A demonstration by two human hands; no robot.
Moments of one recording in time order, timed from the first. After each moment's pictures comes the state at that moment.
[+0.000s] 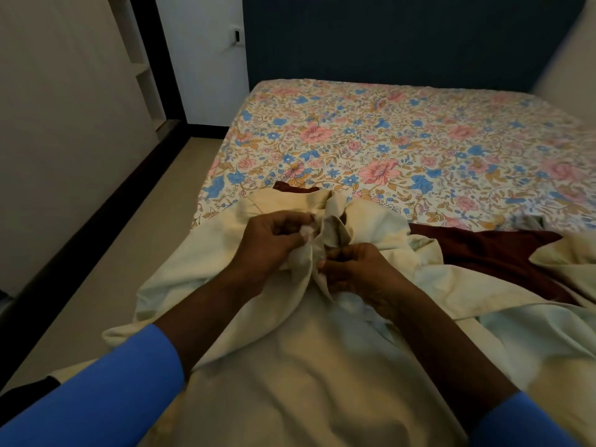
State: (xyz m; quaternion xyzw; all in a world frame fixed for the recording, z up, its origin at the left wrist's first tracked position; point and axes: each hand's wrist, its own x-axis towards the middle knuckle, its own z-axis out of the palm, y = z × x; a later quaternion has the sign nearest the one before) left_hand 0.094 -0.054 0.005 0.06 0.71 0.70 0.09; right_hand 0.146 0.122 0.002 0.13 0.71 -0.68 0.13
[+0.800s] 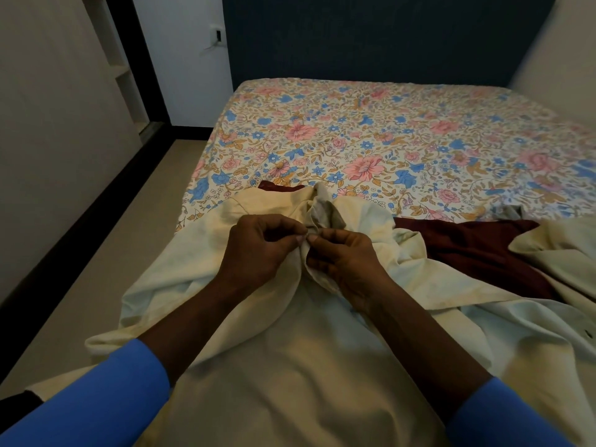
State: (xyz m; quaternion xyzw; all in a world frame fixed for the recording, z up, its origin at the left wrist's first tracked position) left_hand 0.107 -0.054 0.008 0.18 0.79 0.59 -0.03; right_hand 0.153 0.109 0.007 0.14 0.59 -0.80 0.01
